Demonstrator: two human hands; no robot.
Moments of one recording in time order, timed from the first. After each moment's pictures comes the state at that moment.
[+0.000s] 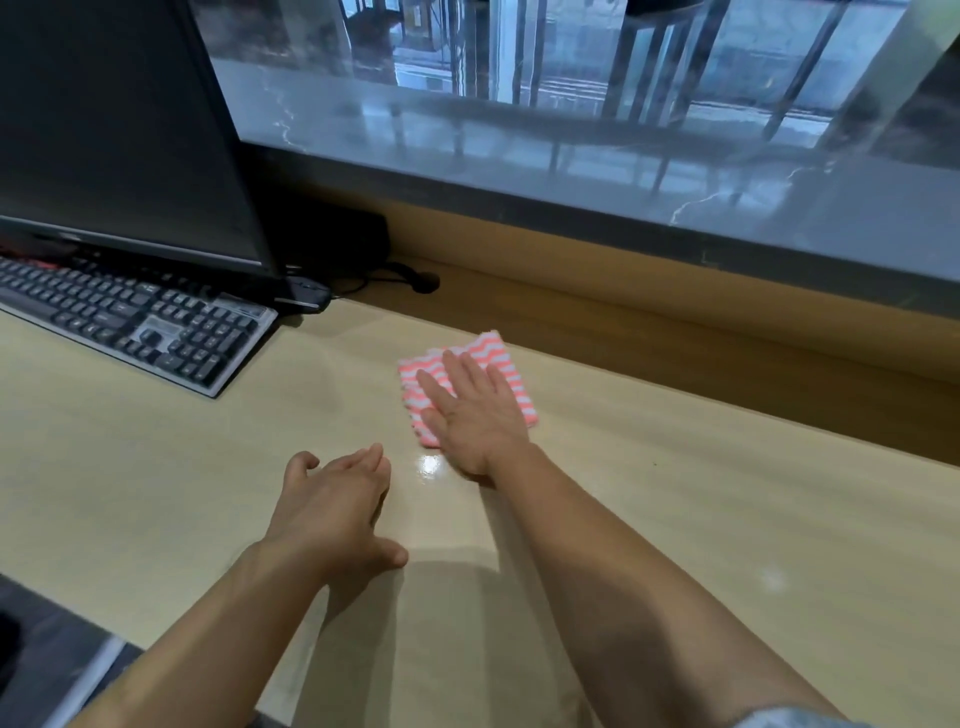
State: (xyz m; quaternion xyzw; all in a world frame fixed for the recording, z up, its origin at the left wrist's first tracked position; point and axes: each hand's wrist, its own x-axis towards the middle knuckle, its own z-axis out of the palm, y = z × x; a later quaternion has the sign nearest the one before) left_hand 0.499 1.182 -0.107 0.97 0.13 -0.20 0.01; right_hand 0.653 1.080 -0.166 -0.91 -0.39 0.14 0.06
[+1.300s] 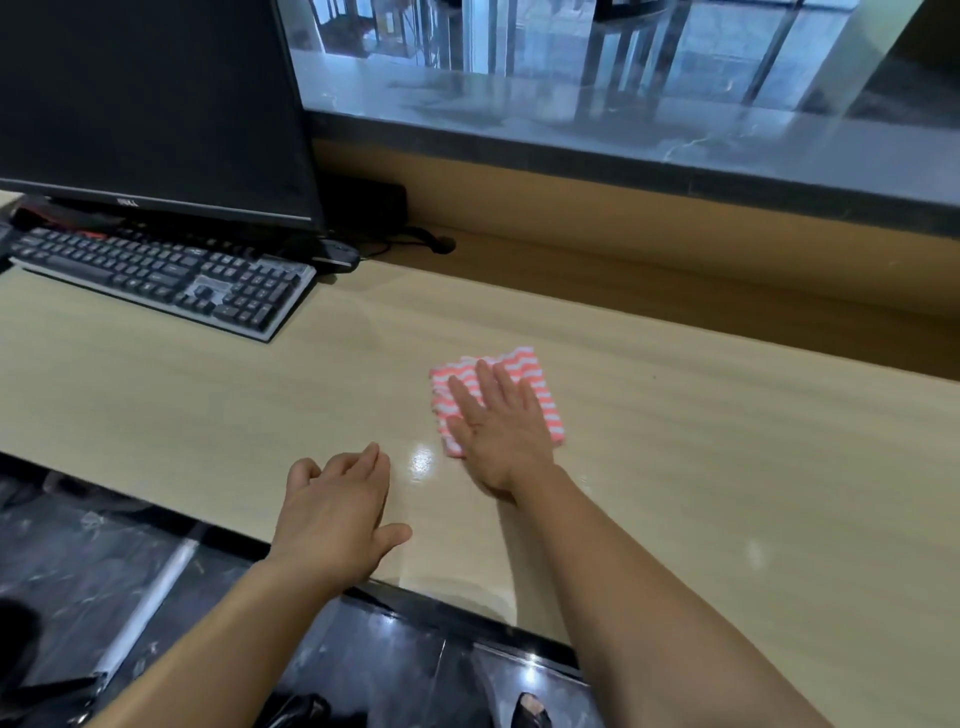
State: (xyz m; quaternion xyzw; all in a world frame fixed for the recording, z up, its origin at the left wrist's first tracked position) left_hand 0.387 1.188 -0.124 0.98 0.10 -0.16 -0.03; right_hand 0.532 1.049 -0.166 -0.94 -0.31 0.14 0.06
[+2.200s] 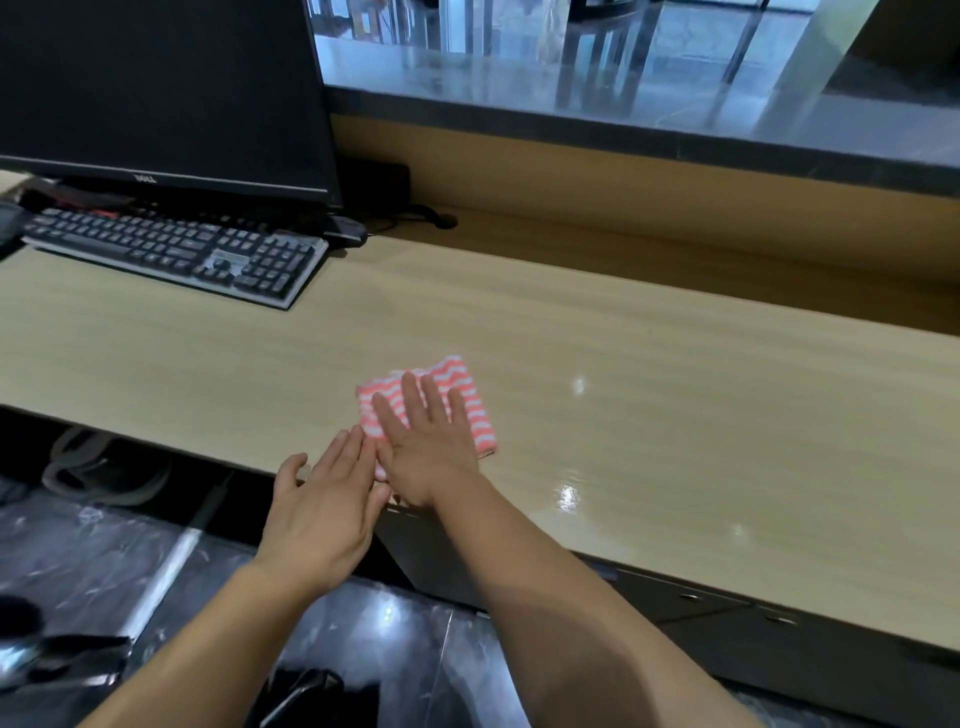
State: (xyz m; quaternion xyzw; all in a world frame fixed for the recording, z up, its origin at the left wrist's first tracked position) left_hand 0.318 1.211 -0.150 0.99 0.10 -0.08 0.04; right_hand 0.428 1.116 -0.169 -0.93 -0.34 0.16 0.03
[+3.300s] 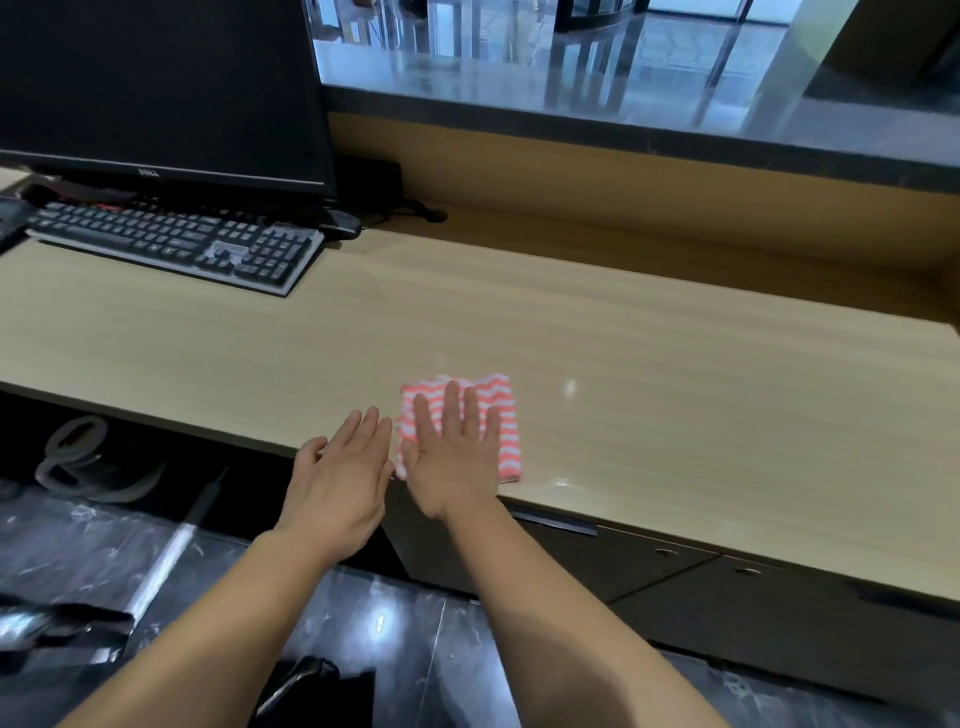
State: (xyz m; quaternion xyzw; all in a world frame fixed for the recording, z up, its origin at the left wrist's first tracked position) left_hand 0.306 1.188 -0.134 0.99 0.09 -0.08 0.07; right_hand 0.381 1.075 -0.165 -0.96 -0.23 0.15 0.06
